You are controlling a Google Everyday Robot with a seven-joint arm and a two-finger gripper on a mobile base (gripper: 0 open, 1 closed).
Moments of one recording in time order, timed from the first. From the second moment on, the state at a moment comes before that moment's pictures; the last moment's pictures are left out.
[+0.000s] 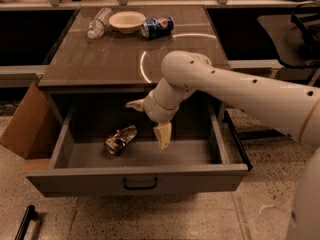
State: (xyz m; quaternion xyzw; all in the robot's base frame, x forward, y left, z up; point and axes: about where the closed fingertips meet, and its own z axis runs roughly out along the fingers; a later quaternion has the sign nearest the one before) arm 0.580 0.038 0.690 -0.88 0.40 0.09 0.23
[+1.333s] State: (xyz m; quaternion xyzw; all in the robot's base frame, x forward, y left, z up) arm 0.597 0.081 0.641 -0.91 0.38 0.05 0.13
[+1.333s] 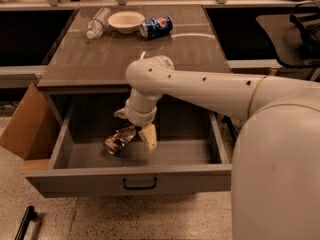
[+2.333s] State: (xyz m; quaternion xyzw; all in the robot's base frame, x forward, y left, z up) arm 0.588 0.098 0.630 -0.92 0.37 0.05 0.11
